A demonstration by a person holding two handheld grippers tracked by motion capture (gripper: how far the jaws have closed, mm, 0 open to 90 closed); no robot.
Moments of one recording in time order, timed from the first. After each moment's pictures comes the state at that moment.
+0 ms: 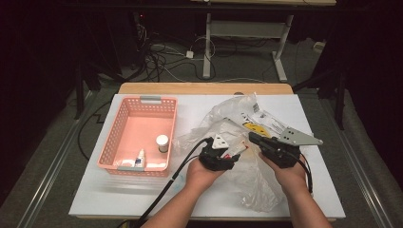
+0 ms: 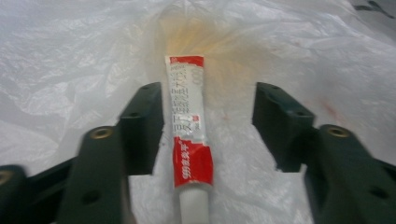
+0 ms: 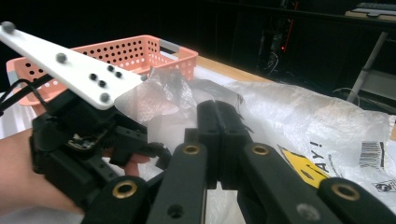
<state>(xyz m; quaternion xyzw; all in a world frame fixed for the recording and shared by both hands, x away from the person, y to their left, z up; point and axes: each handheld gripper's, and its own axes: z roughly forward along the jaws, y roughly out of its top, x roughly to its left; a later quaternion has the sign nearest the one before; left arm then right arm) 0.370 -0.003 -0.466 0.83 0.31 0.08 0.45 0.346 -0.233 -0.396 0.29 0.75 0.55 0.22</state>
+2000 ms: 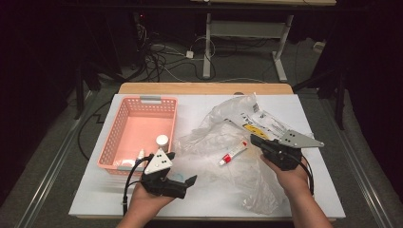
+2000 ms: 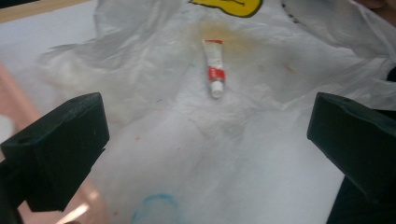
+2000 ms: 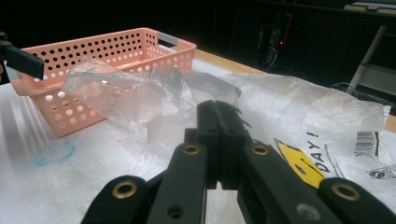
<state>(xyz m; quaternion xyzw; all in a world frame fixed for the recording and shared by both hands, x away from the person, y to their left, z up) 0.280 0.140 -0.415 0.80 0.35 0.13 0.47 0.342 -0.238 -0.400 0.30 0.76 0.54 0.22</state>
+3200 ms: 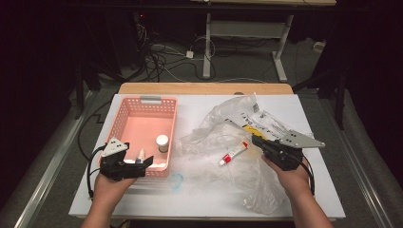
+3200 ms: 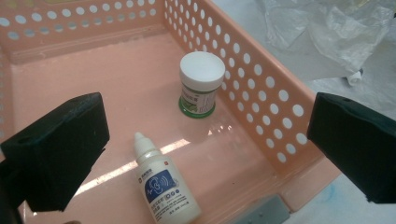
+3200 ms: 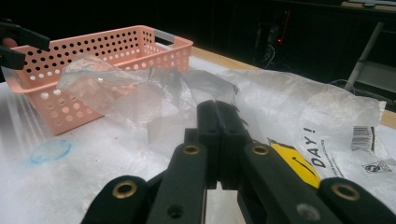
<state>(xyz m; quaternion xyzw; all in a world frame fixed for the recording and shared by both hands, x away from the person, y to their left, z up) 0.308 0.235 -0.424 0.76 0.46 0.18 0.43 0.343 -0.241 -0.403 0.30 0.76 0.54 0.22</state>
